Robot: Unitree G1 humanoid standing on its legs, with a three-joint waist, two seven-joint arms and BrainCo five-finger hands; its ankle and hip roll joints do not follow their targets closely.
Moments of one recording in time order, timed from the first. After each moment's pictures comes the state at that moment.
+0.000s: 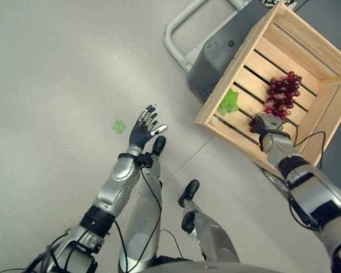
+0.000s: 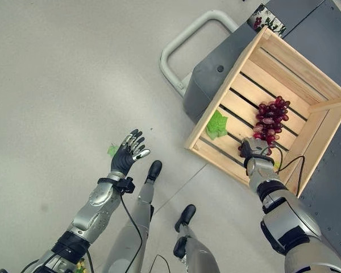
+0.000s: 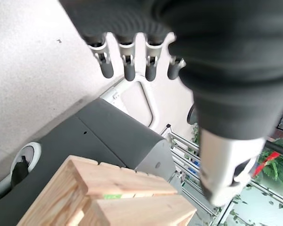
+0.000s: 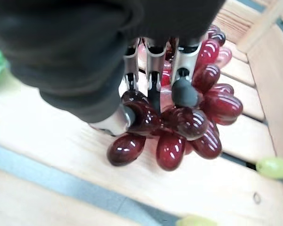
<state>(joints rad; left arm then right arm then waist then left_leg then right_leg) -0.32 0.37 -0.36 0.13 -0.61 -0.14 0.16 -0.87 -0.56 0.57 1.12 -0.48 0.14 -0.25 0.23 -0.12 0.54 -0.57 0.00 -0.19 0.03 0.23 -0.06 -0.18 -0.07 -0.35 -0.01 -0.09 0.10</state>
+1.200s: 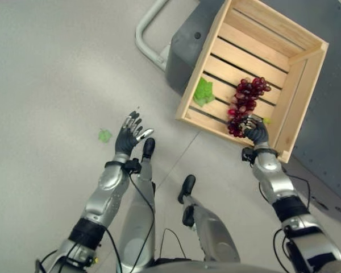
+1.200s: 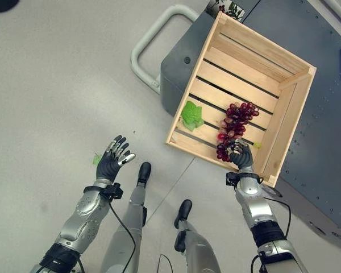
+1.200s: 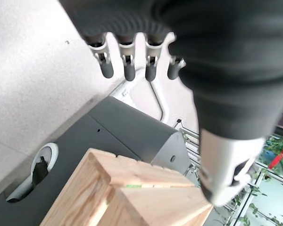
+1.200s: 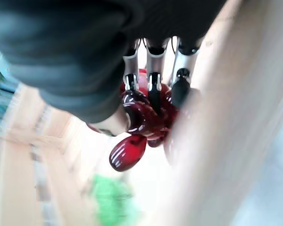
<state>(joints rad) -0.19 0.41 -0.25 0.08 -0.60 -0.14 0.19 -0.35 -0.37 0.05 0.30 0.38 -0.09 -0.29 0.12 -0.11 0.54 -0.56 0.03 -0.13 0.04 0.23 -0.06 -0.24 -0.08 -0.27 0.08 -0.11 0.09</state>
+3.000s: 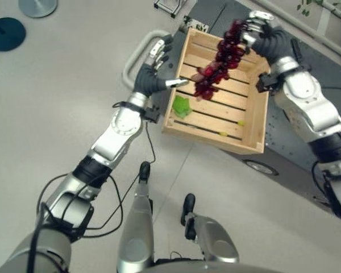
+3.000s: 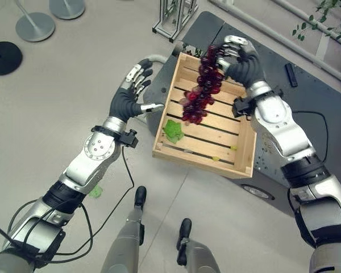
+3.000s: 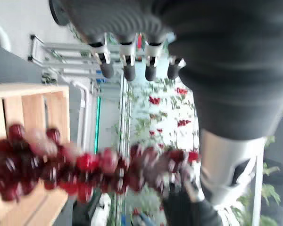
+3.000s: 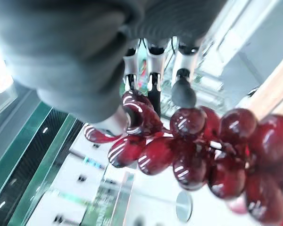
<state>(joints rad) -0.80 0.52 -0.49 0.07 -0.40 -0.12 0.20 -1.01 -0.82 0.41 0.18 0.61 -0.03 -0.11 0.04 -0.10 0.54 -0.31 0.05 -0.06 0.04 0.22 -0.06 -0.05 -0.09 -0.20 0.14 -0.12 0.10</state>
